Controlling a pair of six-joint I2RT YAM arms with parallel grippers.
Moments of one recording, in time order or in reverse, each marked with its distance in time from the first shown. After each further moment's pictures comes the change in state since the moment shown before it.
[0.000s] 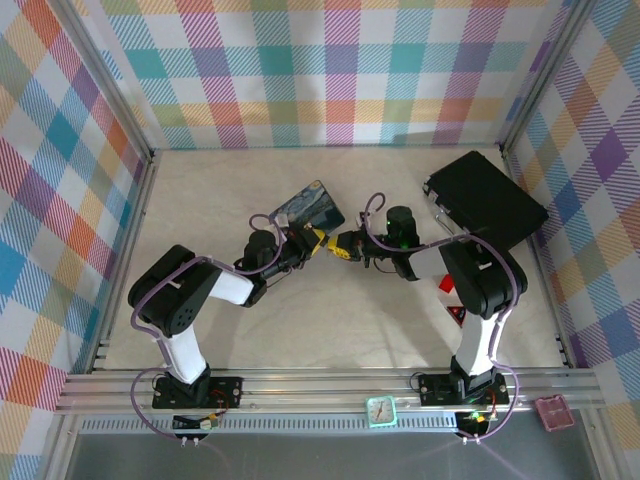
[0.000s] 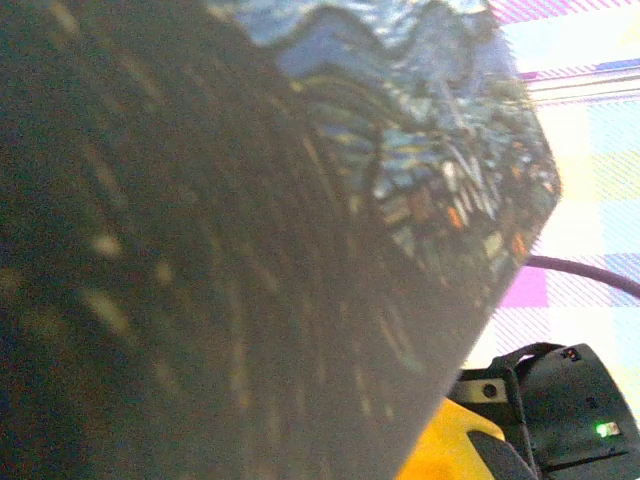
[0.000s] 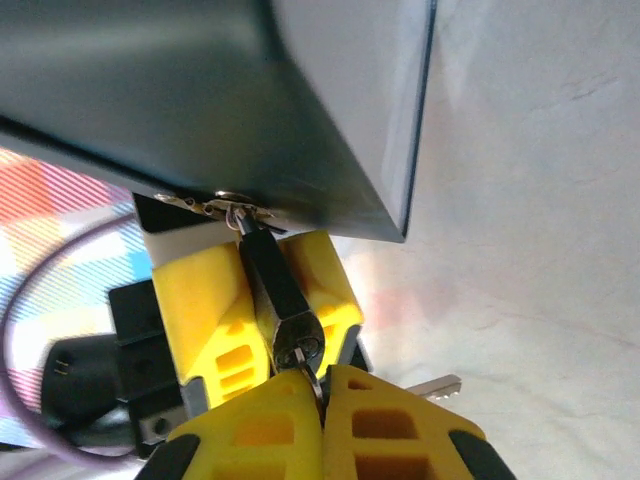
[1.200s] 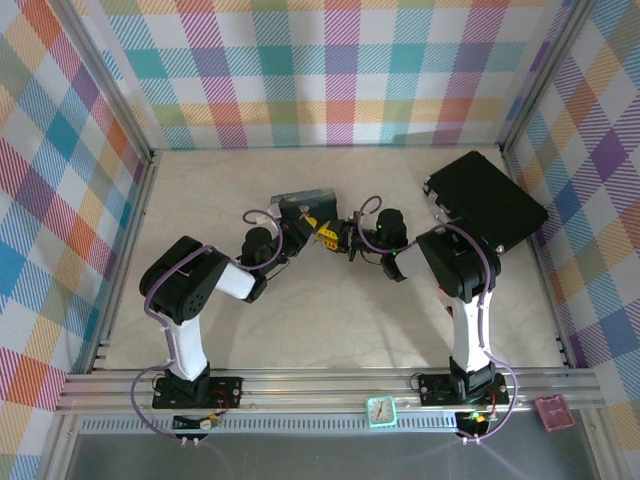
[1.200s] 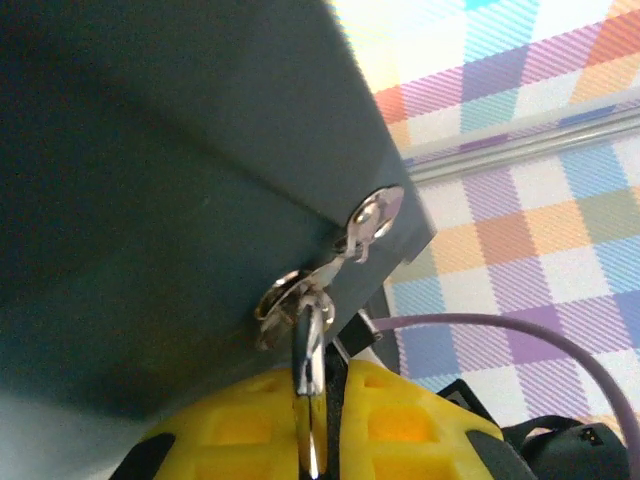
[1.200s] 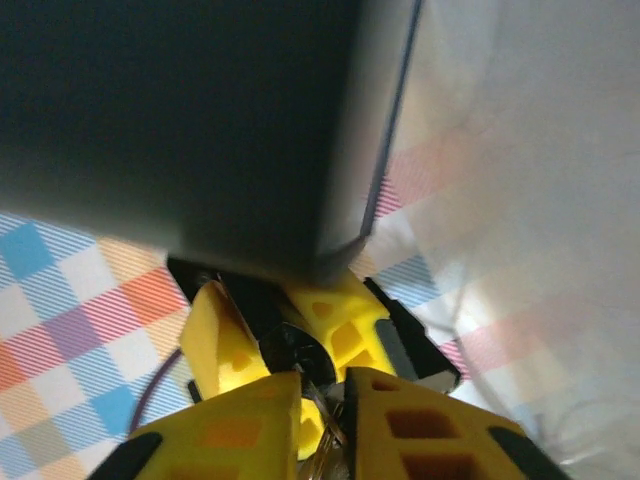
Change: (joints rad) left arm 0.045 0.101 0.040 0.121 -0.092 0.127; right arm 0.053 0.178 0.078 0.280 0.127 0.429
